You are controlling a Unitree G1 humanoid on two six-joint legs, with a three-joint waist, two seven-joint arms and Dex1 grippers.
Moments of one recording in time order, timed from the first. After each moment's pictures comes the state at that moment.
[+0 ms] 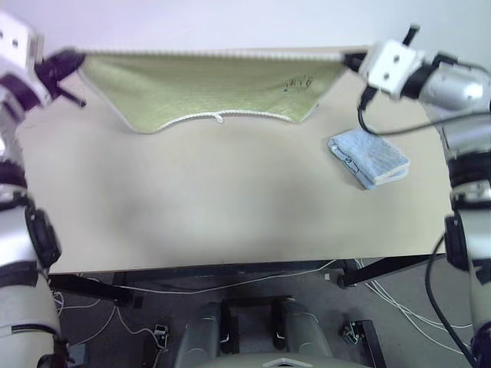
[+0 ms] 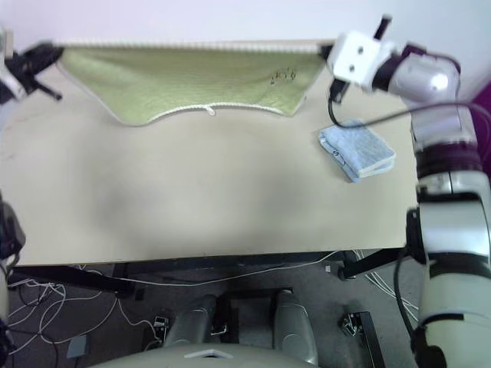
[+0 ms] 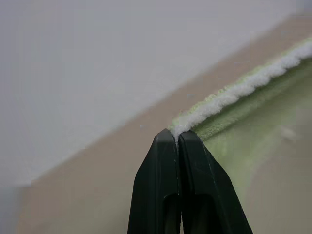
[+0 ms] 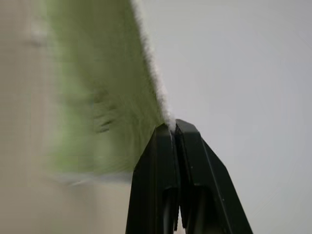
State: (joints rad) left arm -0.92 0.92 0.21 0.89 -0.21 -0.08 -1.06; right arm -0.95 -0.82 0.13 0.60 -0.03 -0.41 0.89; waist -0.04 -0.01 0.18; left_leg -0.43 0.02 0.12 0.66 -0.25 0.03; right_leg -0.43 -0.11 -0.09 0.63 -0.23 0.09
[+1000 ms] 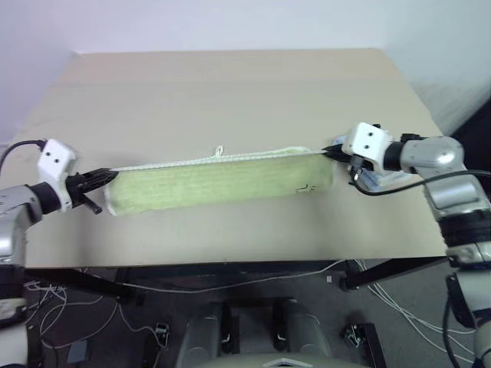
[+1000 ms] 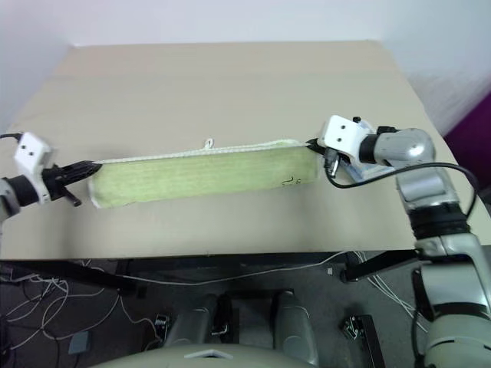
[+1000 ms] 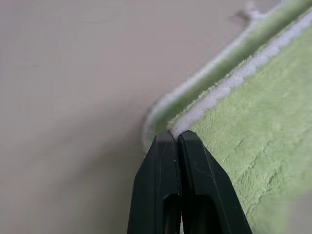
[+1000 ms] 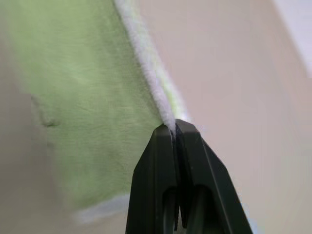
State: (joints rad) left arm -0.43 0.87 0.23 0.43 -0.27 0.25 -0.94; right arm -0.82 -0.76 0.19 0.52 -0.06 -0.14 0.96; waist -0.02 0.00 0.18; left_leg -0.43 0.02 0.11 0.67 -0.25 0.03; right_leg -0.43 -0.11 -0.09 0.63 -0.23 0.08
